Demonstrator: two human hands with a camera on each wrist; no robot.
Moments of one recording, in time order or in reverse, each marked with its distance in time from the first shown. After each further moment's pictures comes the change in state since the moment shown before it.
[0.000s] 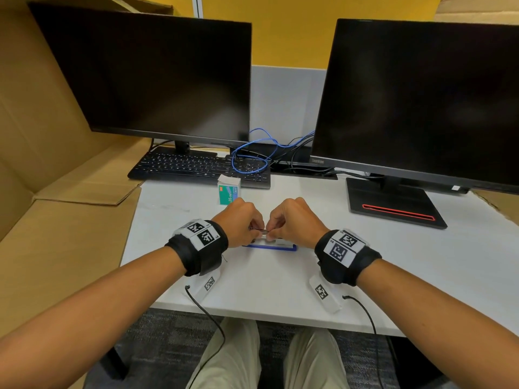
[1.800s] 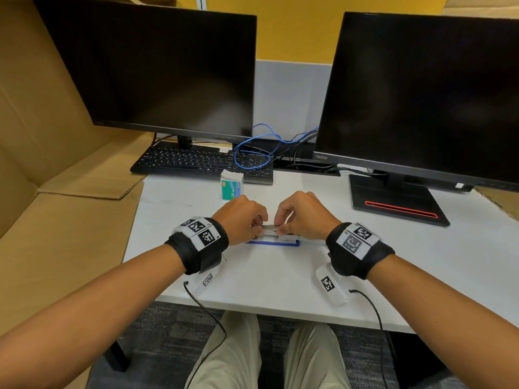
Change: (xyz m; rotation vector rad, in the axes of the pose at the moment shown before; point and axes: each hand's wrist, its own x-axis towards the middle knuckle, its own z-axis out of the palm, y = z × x) left_hand -0.008 0.001 0.000 0.018 0.029 0.035; right_hand -0.002 0.008 -0.011 -0.015 -0.044 0.023
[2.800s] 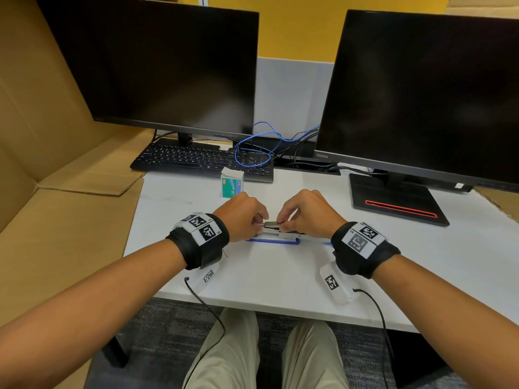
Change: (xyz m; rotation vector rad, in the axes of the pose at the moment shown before) left_hand 0.001 0.001 0.000 -0.038 -0.003 -0.024; right_hand -0.005 0.002 -0.005 -0.002 0.014 0.015
